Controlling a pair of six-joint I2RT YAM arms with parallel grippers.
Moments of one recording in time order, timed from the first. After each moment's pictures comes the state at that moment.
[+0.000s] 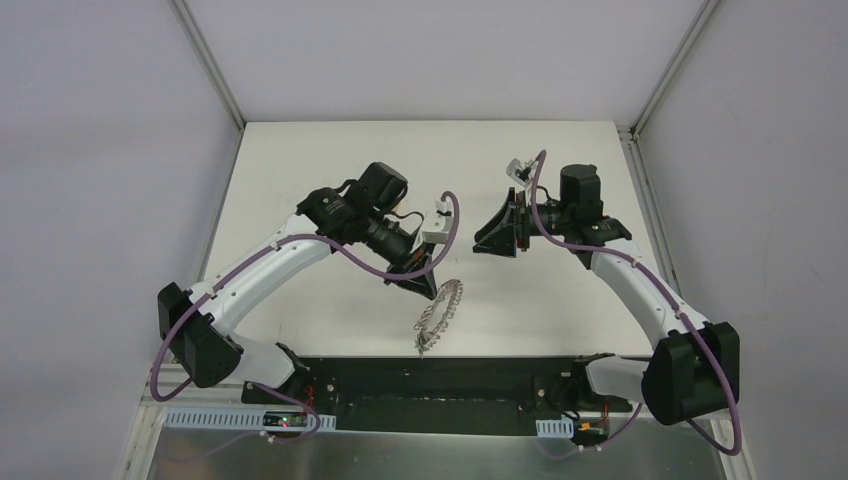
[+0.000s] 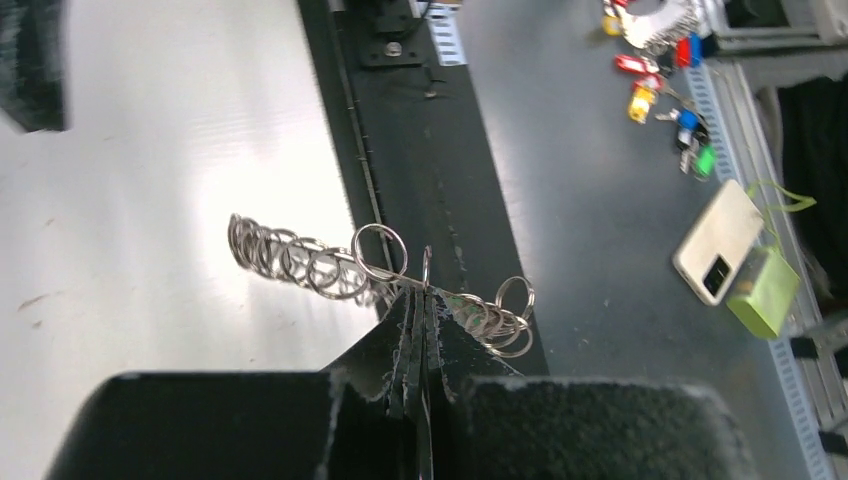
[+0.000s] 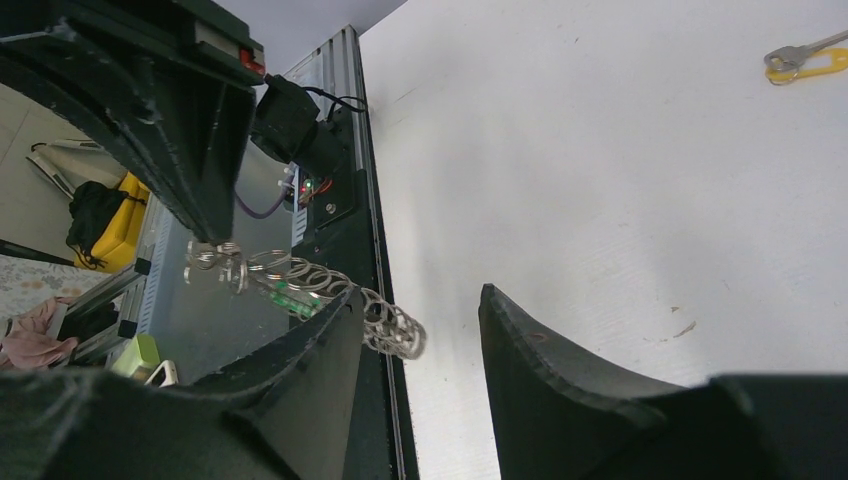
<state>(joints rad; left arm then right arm) -0.75 1.38 1.37 -0.98 1.05 0.55 0.29 1.24 0.92 -0.19 -1.20 0.07</state>
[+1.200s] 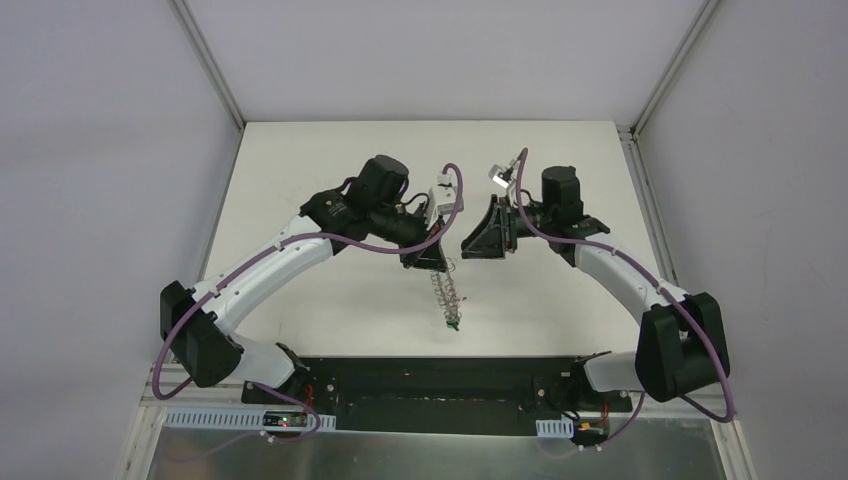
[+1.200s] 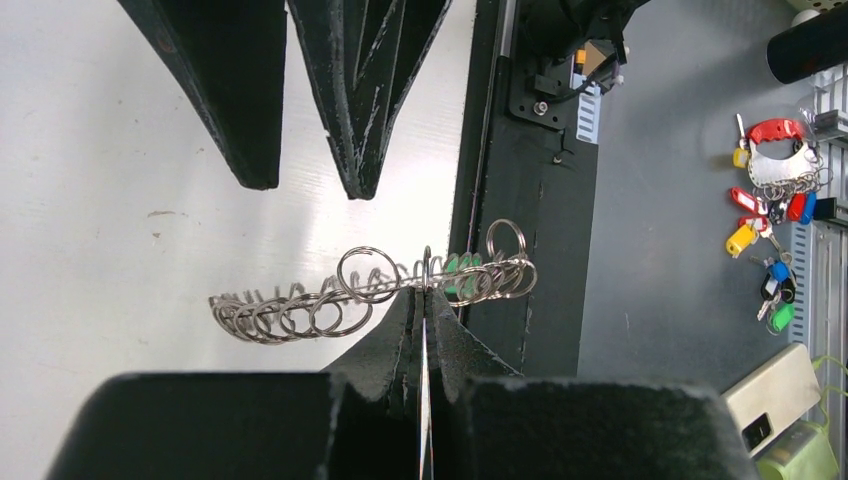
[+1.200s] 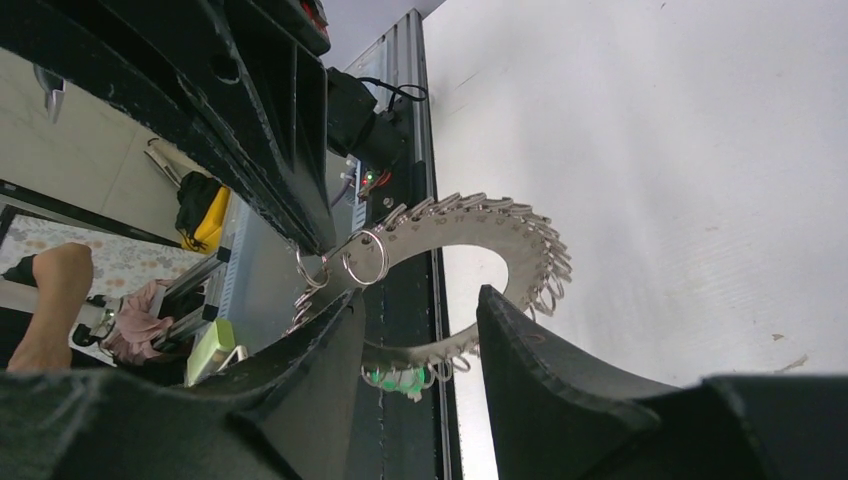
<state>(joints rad) -0.75 1.39 1.33 -0.66 0.73 0.13 0.35 1.34 0.89 -0.03 -1.28 0.22</state>
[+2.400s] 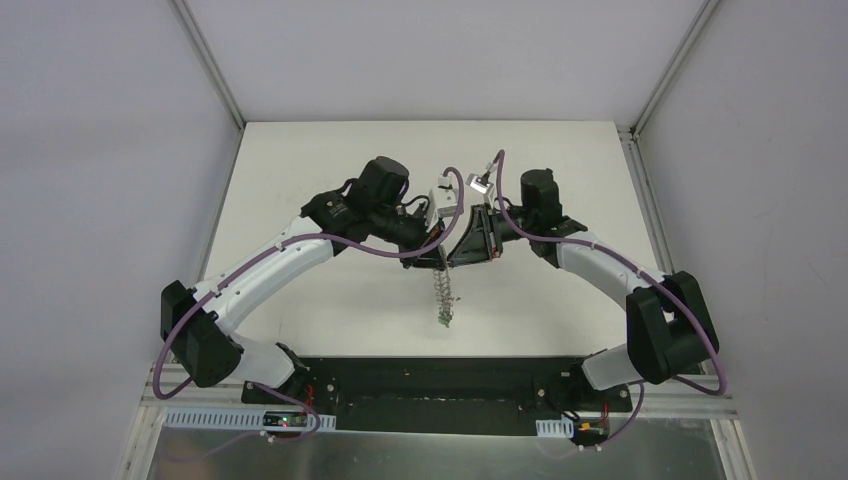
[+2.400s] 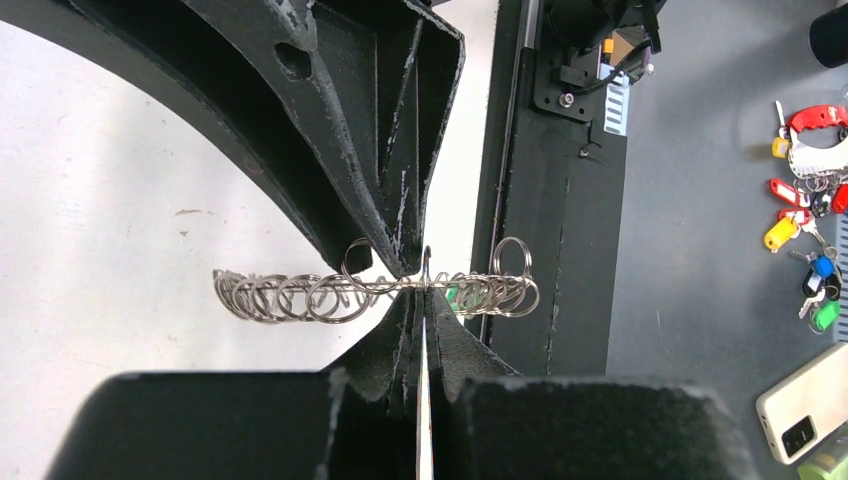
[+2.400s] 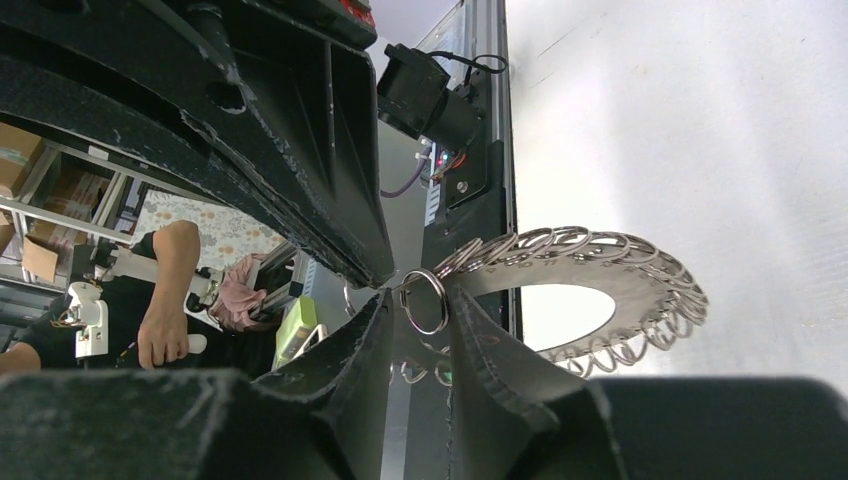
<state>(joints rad) -0.75 1.39 1.31 -0.65 0.70 0.18 0.45 1.45 0.87 0.18 -1.35 0.48</state>
